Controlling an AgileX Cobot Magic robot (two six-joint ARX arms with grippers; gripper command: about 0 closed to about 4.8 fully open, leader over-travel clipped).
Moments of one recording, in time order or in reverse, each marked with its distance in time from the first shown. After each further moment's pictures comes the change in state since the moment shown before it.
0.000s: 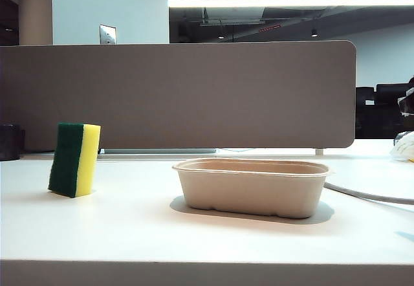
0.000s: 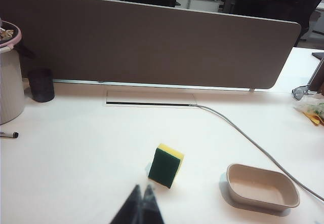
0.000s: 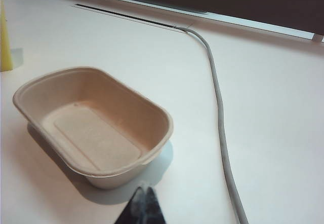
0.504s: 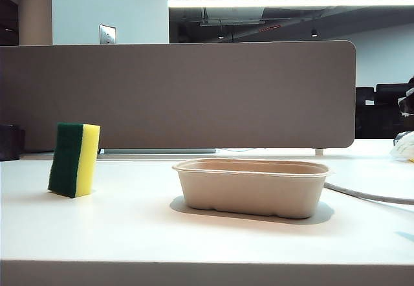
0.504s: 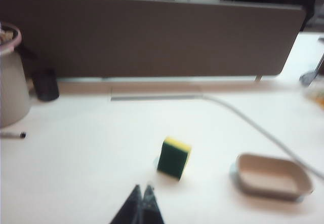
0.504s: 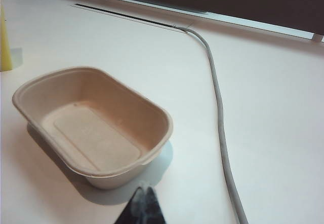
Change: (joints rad) left arm 0.002 -0.002 -0.039 0.001 0.000 0.058; right arm 0.000 0.000 0.000 0.000 0.000 0.000
